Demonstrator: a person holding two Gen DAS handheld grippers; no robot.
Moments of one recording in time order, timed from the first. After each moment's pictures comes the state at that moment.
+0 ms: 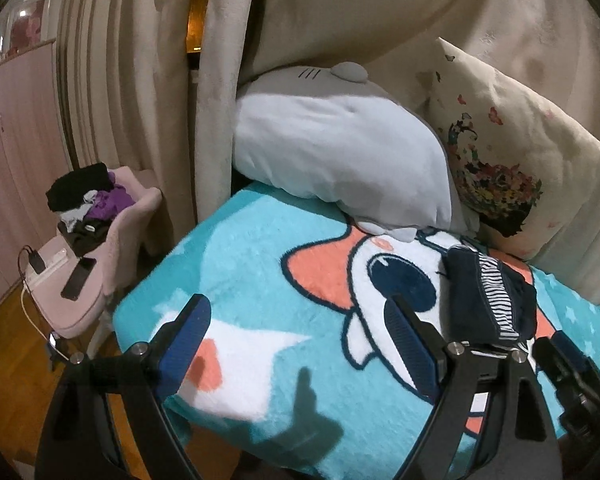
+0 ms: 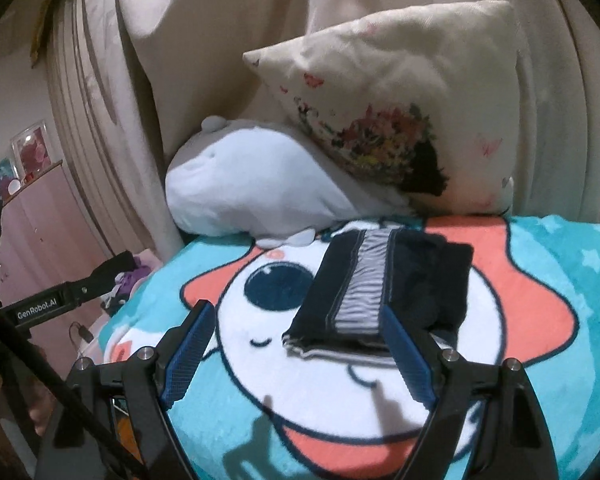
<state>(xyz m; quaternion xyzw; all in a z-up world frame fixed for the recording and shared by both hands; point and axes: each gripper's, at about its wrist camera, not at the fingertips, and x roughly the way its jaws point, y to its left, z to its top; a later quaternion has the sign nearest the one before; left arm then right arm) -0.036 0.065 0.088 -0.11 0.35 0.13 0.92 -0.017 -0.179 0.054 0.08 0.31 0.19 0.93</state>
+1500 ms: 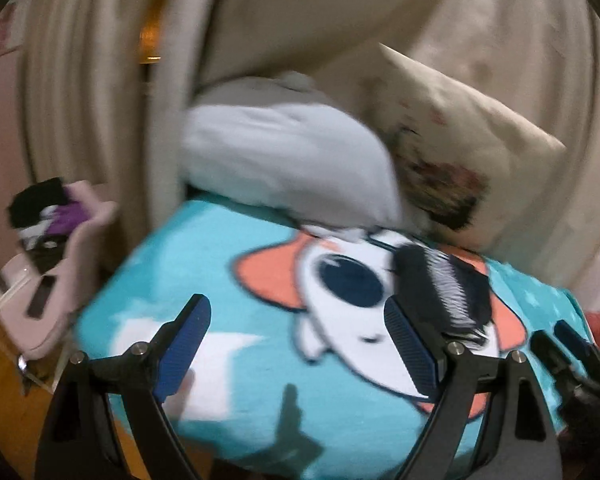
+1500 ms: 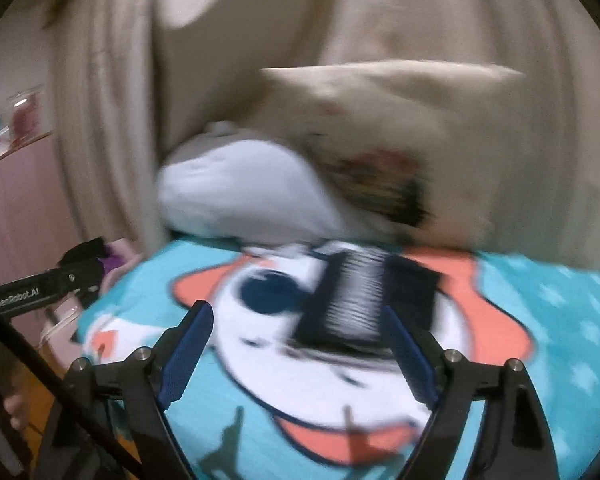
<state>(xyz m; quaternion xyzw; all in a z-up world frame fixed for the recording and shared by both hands) -0.039 0.038 0.092 -0.10 0.34 0.03 0.94 -0.056 -0.195 0.084 0.03 0.29 0.10 0.95</state>
